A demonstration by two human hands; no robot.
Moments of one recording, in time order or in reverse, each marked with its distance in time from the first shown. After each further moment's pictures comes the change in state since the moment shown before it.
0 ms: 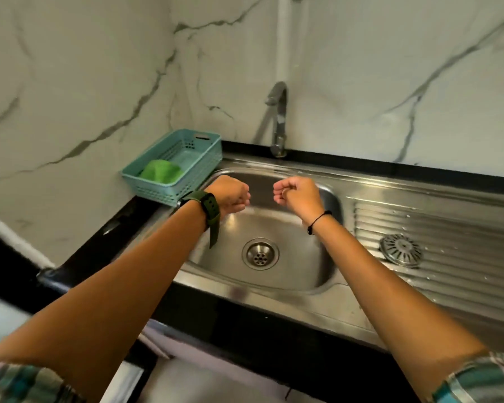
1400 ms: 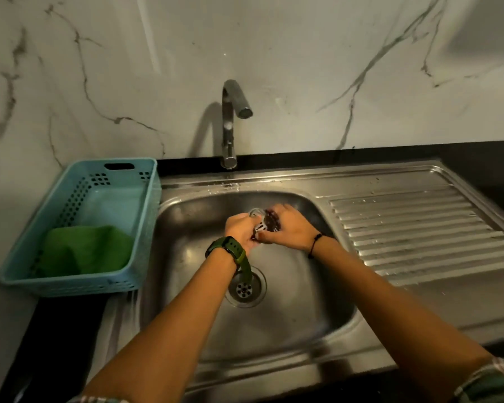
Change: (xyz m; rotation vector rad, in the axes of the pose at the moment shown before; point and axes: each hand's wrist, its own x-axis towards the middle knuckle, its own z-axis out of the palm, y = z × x) left_hand 0.142 -0.032 0.029 -0.303 -0.405 -0.218; right_hand 0.055 0.031 0.034 -0.784 0.008 0.140
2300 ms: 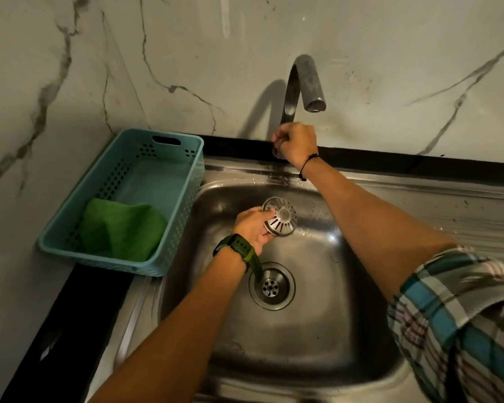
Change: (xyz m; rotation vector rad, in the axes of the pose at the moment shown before) left_hand 0.046 0.006 -0.040 -0.243 0.140 -0.074; right_hand 0.177 -0.068 -0.022 0.138 0.270 -0.143
